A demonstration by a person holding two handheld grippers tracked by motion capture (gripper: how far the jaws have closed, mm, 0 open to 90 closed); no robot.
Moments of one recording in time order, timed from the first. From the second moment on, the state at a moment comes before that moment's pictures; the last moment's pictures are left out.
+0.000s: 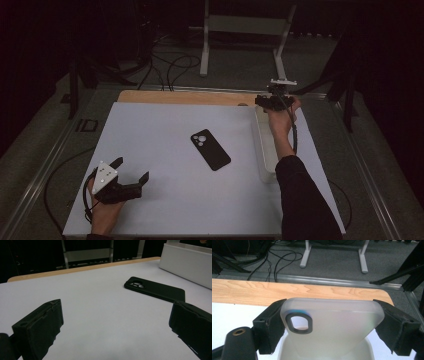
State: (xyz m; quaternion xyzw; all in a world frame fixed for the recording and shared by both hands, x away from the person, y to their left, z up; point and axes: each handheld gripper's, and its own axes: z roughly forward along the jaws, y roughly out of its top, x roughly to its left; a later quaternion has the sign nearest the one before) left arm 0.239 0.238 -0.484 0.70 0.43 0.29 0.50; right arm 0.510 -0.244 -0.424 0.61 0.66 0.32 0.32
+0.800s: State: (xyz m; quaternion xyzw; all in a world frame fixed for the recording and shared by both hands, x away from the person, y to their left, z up) left arm 0.238 0.237 -0.484 0.70 0.43 0.29 0.50; right arm 0.505 -0.240 -0.421 0.63 0.67 0.27 0.29
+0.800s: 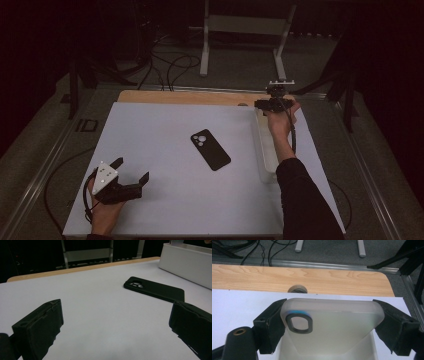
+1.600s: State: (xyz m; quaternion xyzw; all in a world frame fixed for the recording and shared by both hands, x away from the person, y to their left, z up) left arm 0.238 0.238 -0.484 0.70 0.43 0.29 0.50; right arm 0.513 -0.248 -0.425 0.61 0.66 0.31 0.30
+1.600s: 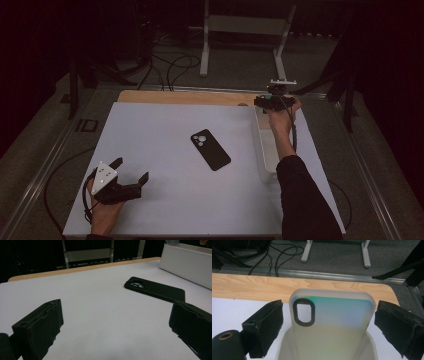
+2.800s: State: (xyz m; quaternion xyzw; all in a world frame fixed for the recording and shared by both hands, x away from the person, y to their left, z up) left arm 0.239 0.235 -0.485 0.70 0.43 0.29 0.49; right arm 0.454 -0.248 -0.390 0.54 0.68 0.43 0.26
